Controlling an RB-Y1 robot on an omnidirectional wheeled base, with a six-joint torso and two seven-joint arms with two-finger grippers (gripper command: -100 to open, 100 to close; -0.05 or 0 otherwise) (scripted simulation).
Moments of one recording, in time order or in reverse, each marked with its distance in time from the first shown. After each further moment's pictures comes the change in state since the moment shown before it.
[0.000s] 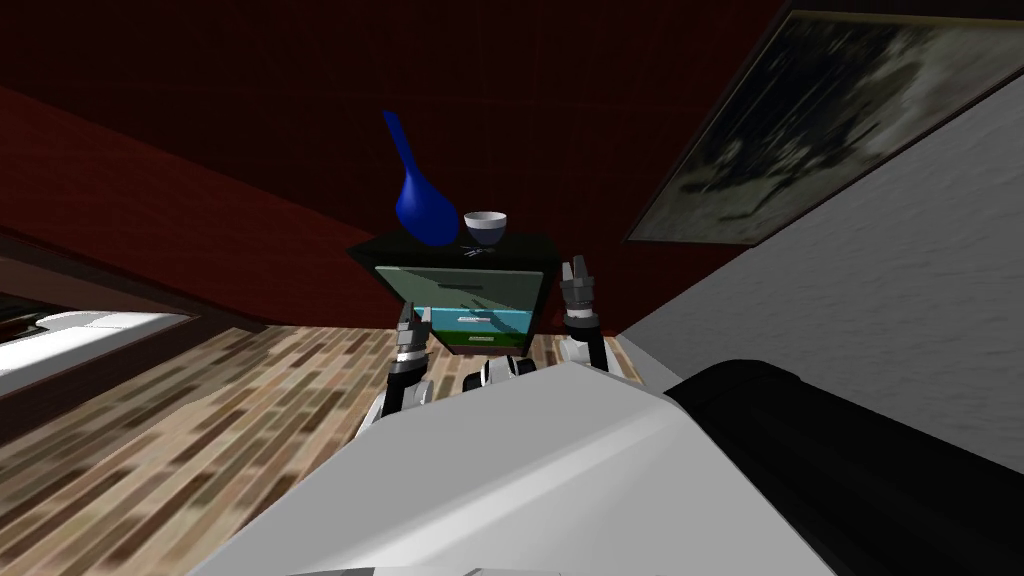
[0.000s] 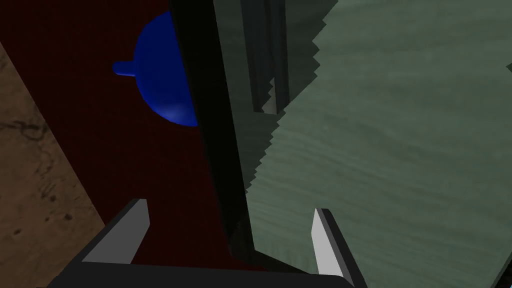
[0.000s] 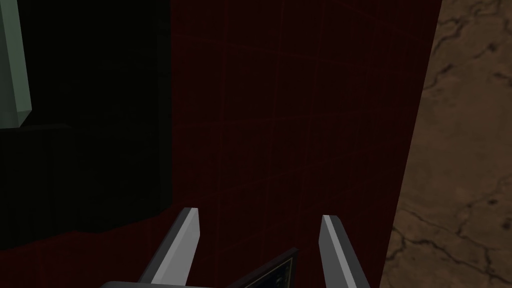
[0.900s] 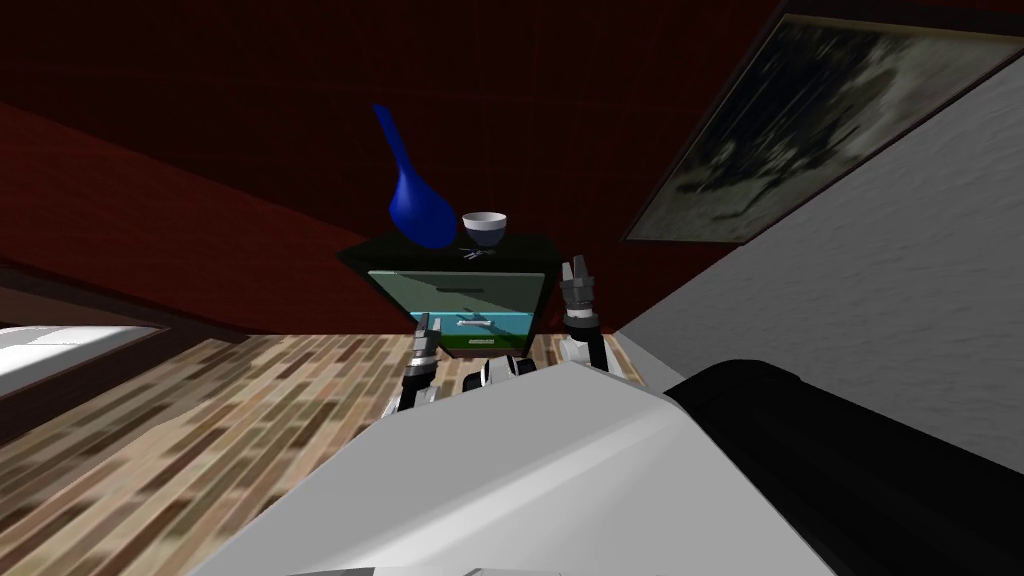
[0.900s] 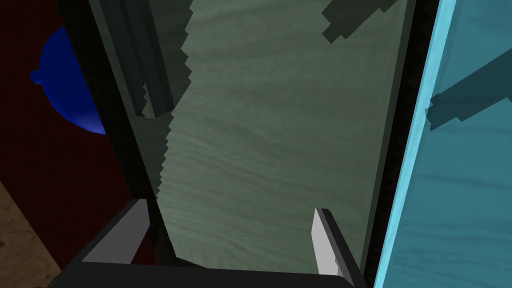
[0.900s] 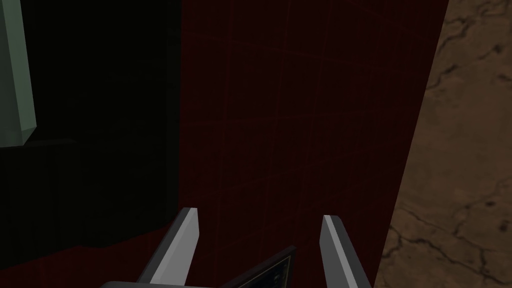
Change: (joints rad) left arm -0.039 -0.010 -0.026 0.237 -0.011 -0.068 -0.022; right arm 0.000 0.000 0.000 0.000 0.000 0.000 0.000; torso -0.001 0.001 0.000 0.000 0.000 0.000
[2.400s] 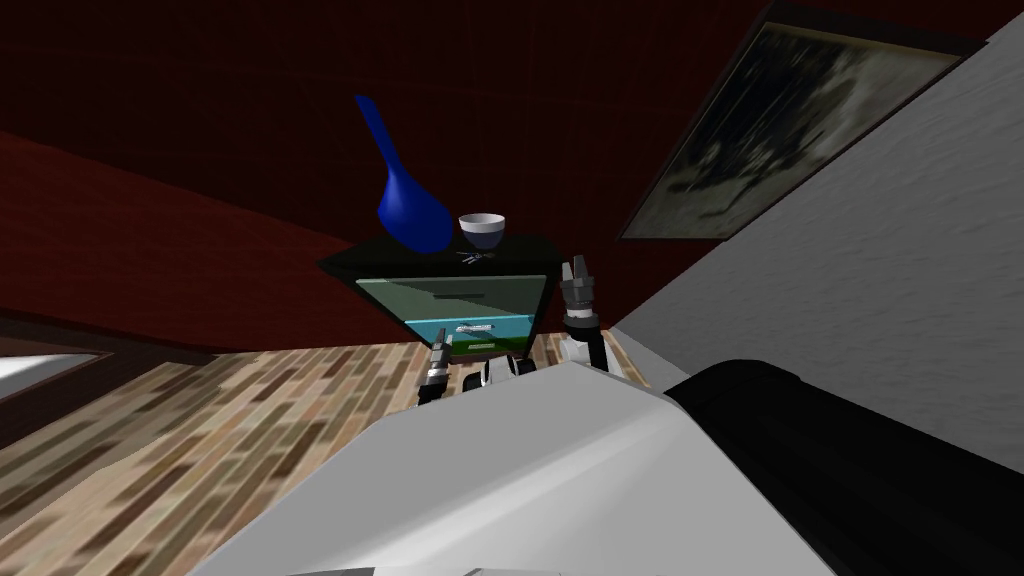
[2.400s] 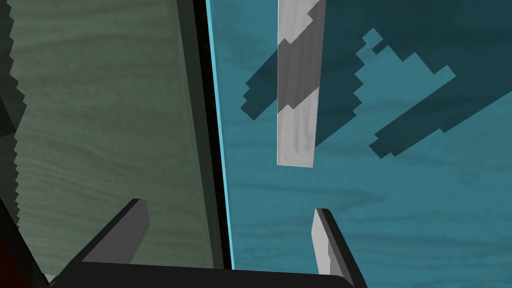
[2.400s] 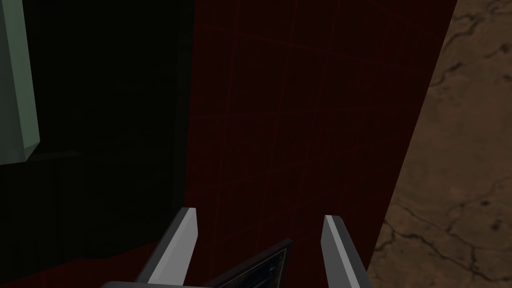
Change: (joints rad) left arm -0.062 -0.038 -0.035 0.371 -0.014 -0.106 -0.026; right arm 0.000 0.000 0.000 0.000 0.000 0.000 0.000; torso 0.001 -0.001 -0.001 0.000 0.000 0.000
